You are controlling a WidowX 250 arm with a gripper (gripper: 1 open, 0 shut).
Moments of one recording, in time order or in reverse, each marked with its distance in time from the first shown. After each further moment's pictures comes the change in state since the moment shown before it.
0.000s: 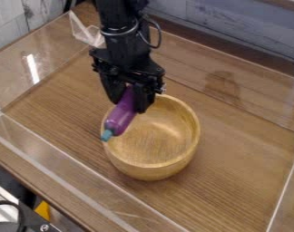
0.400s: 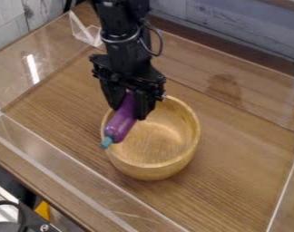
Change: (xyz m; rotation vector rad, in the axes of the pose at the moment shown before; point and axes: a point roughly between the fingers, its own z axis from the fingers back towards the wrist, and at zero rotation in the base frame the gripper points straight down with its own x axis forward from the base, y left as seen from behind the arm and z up) arm -0.007 -0.007 -0.004 0.009 0.009 -0.001
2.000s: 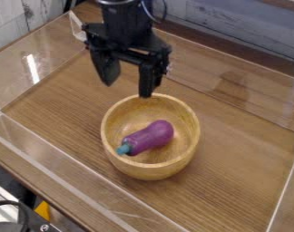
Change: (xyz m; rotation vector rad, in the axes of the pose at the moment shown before) arm -0.006 -0.005 0.052 0.041 -0.035 0.060
